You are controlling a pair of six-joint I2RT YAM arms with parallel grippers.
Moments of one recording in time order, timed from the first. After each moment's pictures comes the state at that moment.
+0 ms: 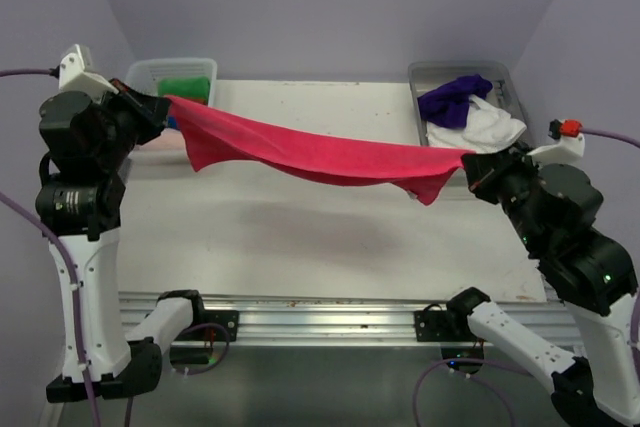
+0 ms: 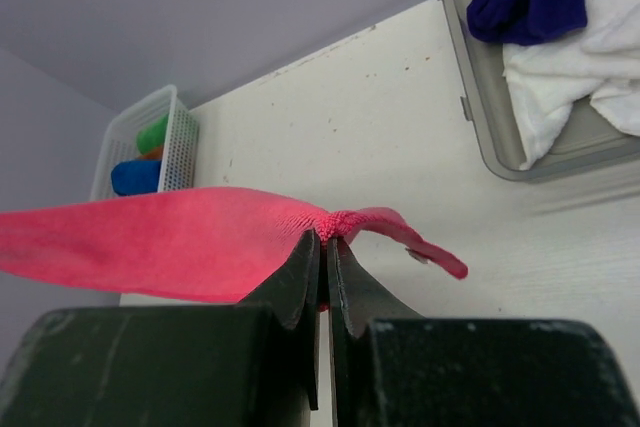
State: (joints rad) left arm 0.08 1.02 1.58 -0.77 0.15 -0.55; right arm 0.52 0.76 1.41 -0.89 0.40 0.68
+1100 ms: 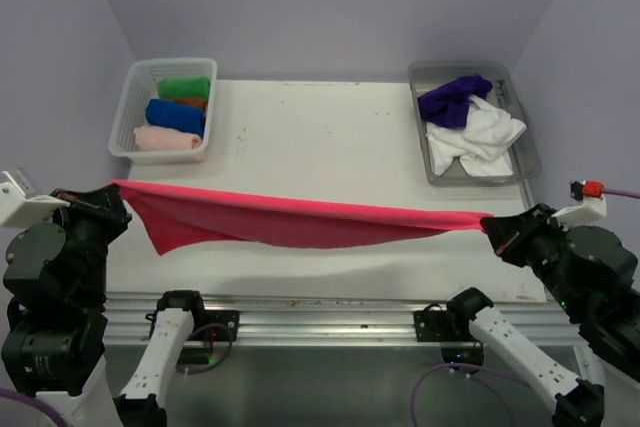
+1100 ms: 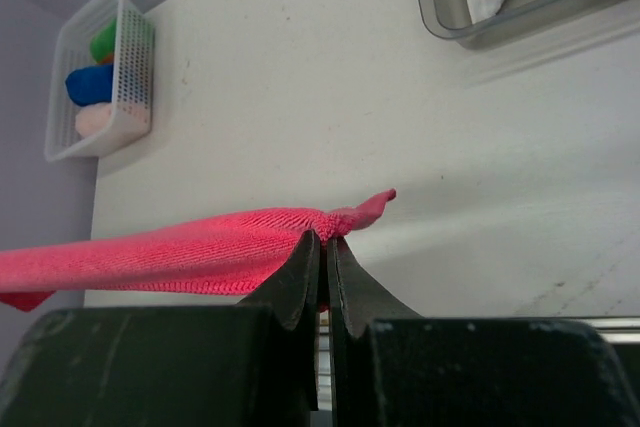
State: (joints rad) left arm 0.02 0.59 1.56 -1.12 -0.30 -0.62; right arm 0.52 0.51 1.42 -1.31 0.34 0.75
